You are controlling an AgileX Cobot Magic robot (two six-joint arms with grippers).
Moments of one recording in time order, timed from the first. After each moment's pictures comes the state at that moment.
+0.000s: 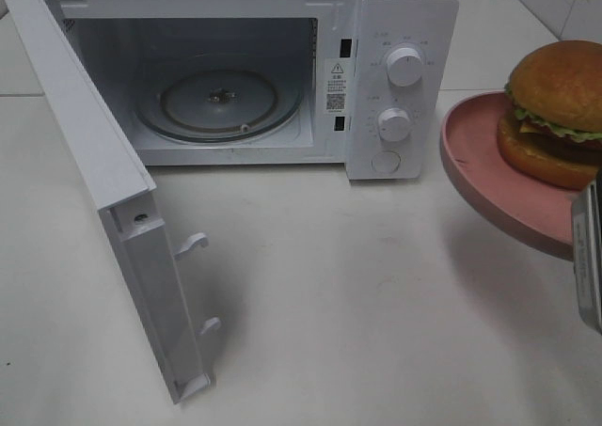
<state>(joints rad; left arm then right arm) 0.06 0.00 -0.50 -0.14 1.04 0.10 0.64 0.85 -0.47 -0.45 0.67 -0.57</state>
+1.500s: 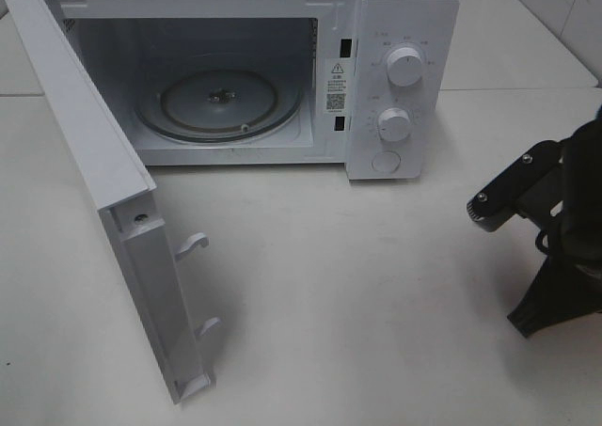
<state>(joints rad) 0.06 0.00 -0.50 -0.14 1.04 0.10 0.64 1.52 -0.57 -0.86 0.85 0.82</state>
